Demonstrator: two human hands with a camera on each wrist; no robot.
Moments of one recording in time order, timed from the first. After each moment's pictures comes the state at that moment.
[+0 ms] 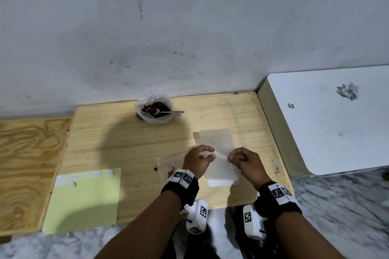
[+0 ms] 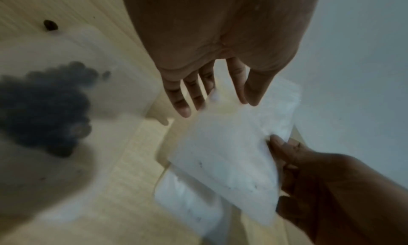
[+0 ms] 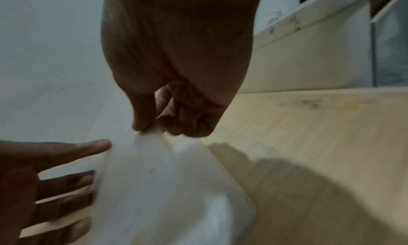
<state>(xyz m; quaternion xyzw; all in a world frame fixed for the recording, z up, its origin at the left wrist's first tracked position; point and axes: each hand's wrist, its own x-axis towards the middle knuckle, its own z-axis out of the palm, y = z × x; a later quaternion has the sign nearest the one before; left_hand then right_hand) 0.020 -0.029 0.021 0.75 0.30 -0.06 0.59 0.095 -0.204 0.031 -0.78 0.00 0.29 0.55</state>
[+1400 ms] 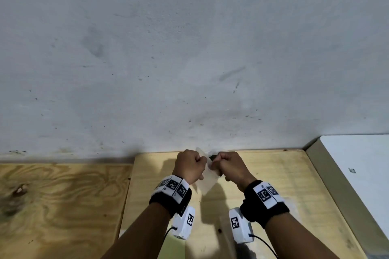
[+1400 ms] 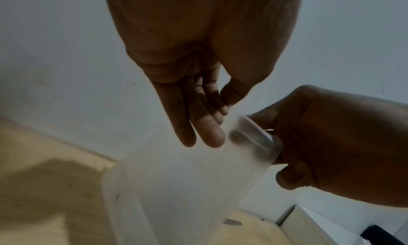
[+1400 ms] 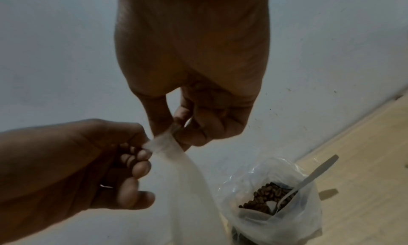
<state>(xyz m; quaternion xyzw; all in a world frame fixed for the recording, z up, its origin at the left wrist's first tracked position) -0.007 0.246 0.156 0.83 0.28 0.01 0.49 0.070 0.113 0.163 -0.81 -0.11 0.31 0.48</state>
